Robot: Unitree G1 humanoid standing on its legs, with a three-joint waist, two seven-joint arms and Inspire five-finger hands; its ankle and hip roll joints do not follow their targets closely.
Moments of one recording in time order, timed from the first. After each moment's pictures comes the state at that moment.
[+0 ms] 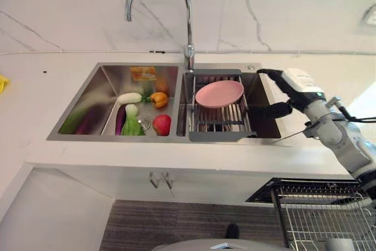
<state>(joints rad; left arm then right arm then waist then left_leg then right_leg) 0.14 0.19 -0.06 1.28 -0.03 0.00 0.08 -0.46 -0.95 0.43 0.28 -0.38 -0.13 -0.10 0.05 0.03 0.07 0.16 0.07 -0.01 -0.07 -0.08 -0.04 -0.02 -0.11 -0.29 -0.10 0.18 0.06</state>
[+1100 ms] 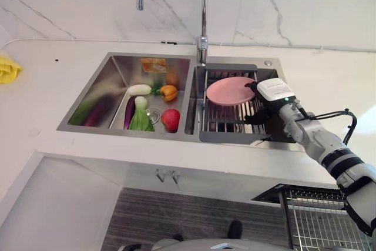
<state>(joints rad) 0.11 0.20 -0.15 1.26 -0.01 -0.01 0.13 -0.66 -0.76 0.65 0.63 -0.70 -0.04 -0.23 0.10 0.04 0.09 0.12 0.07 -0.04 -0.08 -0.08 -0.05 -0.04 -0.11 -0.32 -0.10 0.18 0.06</state>
